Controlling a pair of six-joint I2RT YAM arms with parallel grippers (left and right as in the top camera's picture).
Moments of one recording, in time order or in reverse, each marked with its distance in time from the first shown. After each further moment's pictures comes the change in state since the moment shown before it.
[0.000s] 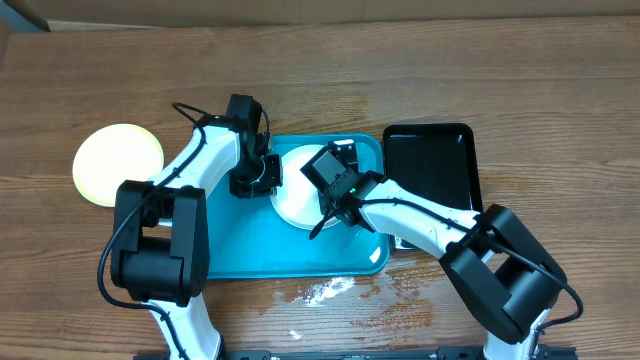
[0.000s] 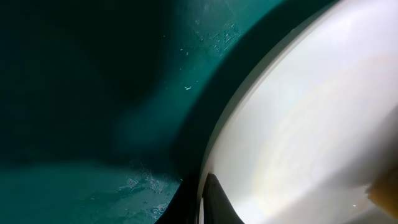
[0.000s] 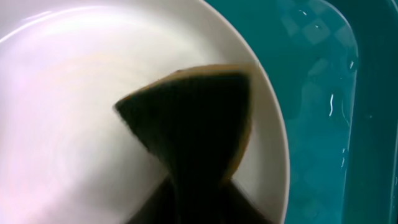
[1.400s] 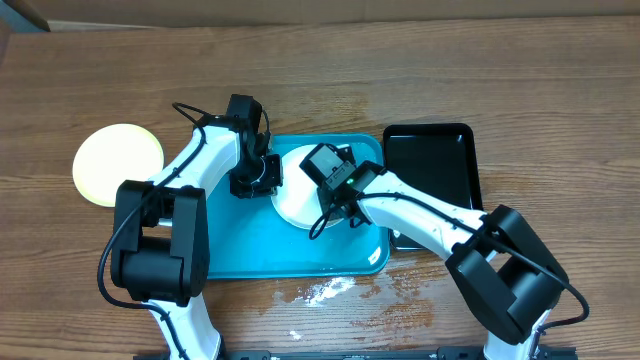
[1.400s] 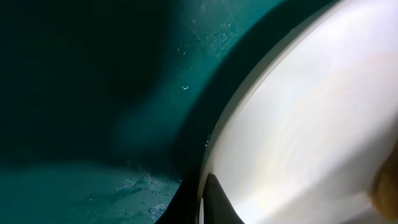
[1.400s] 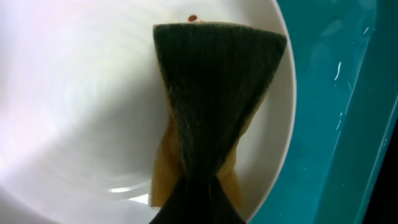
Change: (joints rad) left arm 0.000 0.000 0.000 -0.001 0.006 0.001; right arm -0.013 -0.006 0.082 -0.213 -0.095 -0.072
